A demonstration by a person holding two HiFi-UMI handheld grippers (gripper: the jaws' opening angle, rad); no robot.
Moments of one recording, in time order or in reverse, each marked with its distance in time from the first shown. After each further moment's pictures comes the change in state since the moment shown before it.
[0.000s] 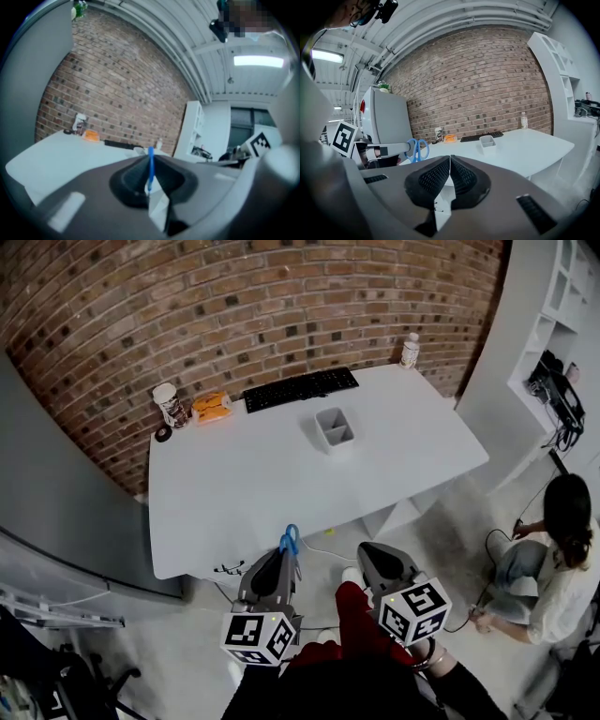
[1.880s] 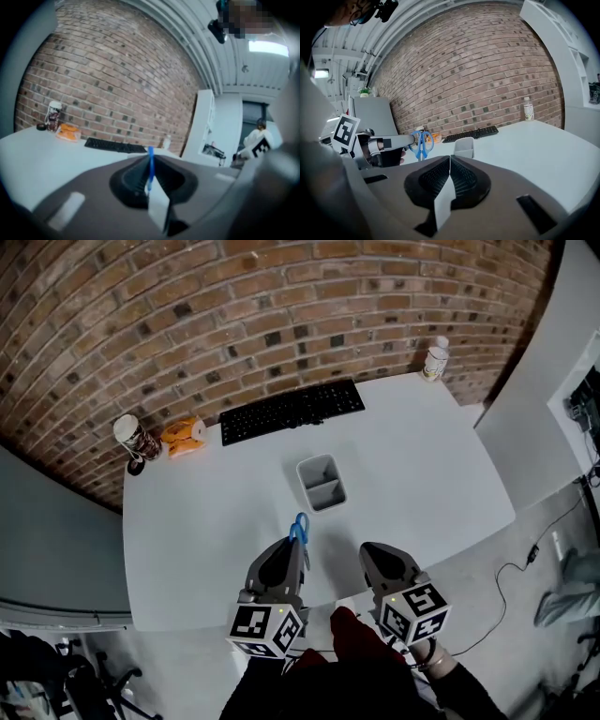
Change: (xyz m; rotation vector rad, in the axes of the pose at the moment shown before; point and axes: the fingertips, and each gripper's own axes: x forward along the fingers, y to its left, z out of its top) left arm 0.268 0.014 0.012 -0.006 0.075 0.047; right arm 0.158 -0.199 0.039 0.081 0.097 0.064
